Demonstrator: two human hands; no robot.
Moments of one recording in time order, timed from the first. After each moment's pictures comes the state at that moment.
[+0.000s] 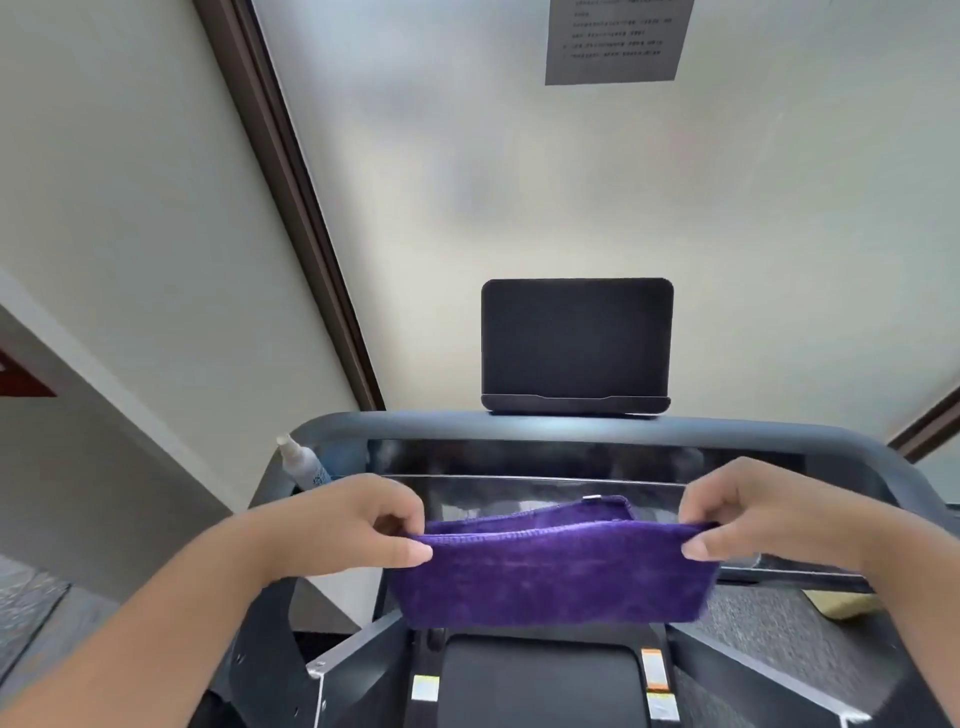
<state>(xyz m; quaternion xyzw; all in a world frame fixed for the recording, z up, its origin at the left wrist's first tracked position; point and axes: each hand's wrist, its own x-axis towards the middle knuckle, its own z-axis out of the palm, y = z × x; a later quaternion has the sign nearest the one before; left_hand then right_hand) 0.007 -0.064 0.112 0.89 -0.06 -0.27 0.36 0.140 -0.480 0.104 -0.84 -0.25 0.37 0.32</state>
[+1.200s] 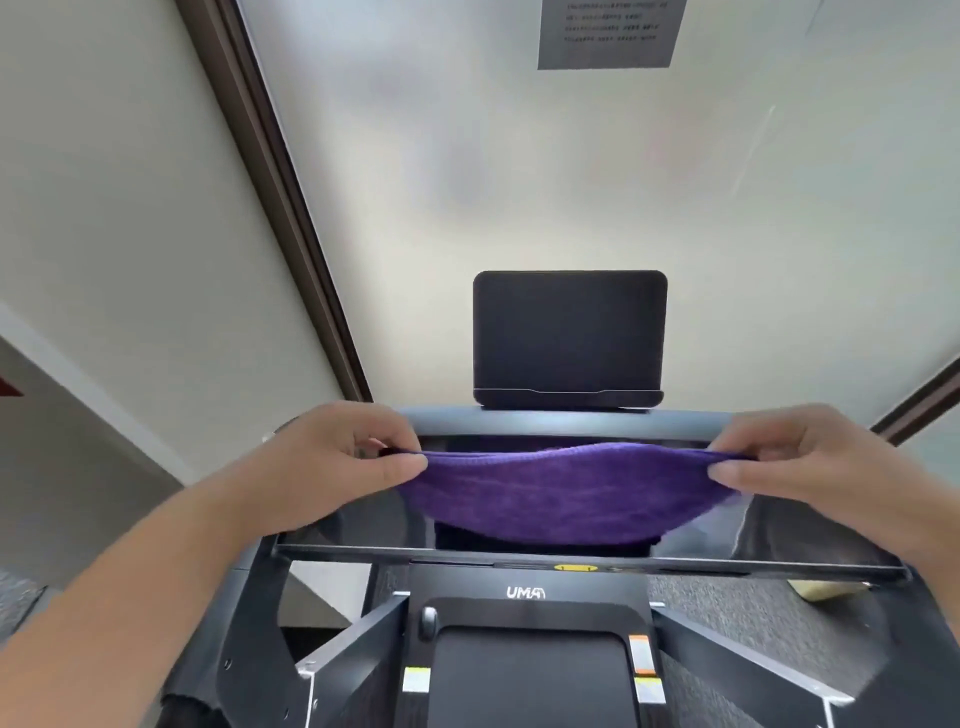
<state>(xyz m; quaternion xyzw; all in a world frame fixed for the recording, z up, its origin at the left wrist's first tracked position) 0.025 -0.058 0.145 0.89 -0.03 -0.07 0.44 0.142 -0.493 0.138 -0.82 -0.22 0.19 0.50</state>
